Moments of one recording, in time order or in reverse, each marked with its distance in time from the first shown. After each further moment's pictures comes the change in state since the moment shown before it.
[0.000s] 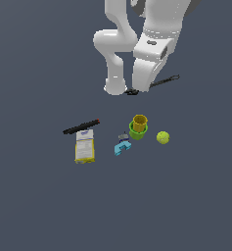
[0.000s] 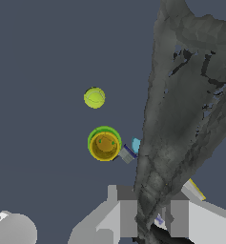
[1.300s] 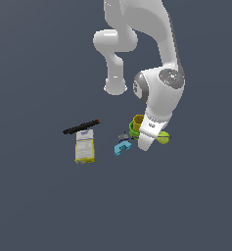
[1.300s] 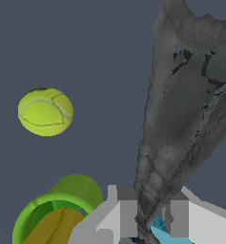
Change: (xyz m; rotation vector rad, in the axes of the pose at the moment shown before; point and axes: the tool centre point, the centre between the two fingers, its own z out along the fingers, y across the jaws) arm 0.064 0.033 0.218 -0.001 -0.003 -0.003
